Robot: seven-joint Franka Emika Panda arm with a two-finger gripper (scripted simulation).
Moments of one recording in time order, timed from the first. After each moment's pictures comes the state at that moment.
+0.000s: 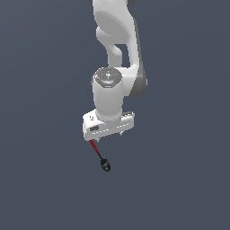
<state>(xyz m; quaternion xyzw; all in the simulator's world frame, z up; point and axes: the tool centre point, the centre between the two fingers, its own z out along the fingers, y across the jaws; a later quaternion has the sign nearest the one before) 0.061 -0.025 0.153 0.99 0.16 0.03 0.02</state>
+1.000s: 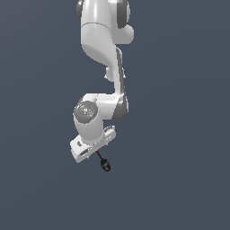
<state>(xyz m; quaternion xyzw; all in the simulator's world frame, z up) 0.087 -0.084 0.067 0.95 0.32 0.00 0.00</state>
